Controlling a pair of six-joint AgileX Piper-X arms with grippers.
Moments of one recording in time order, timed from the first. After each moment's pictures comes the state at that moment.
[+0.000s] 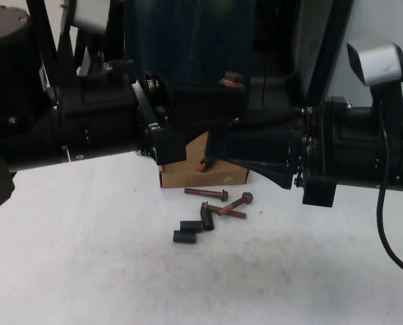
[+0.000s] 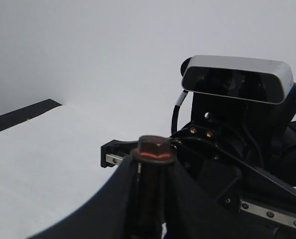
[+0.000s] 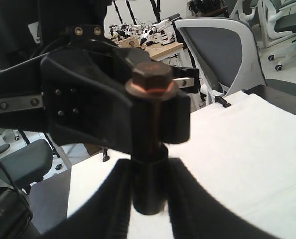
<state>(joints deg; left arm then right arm) -29.7 66.8 -40.8 -18.8 43.6 -17.6 30.9 71.4 -38.1 -25.3 -45.4 15.4</state>
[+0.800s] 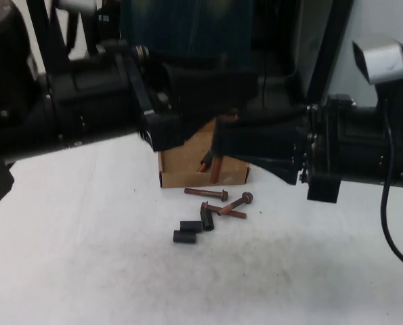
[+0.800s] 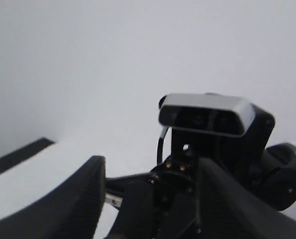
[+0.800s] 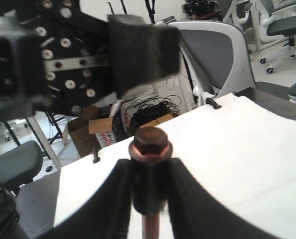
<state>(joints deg) -29.2 66.8 -40.8 -29.9 43.8 -20.3 28.9 71.4 -38.1 -25.3 -45.5 14.2</state>
